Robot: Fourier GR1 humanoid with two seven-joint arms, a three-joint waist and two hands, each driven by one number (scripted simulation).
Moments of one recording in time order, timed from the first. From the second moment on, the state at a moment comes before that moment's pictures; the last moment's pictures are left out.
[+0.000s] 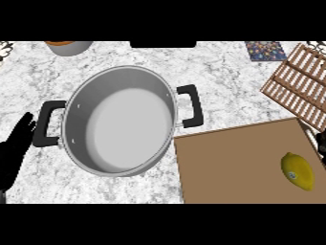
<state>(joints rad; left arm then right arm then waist) 0.04 0.39 0.09 -1.42 0.18 0.01 0.07 -0.23 -0.30 -0.13 -2.30 0.72 0.35 0.98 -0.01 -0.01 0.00</state>
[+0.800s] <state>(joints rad) 0.03 0.37 0.10 -1.42 0.15 0.00 0.09 -0.58 -0.55 -0.37 -2.25 0.64 0.52 1.03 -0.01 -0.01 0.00</state>
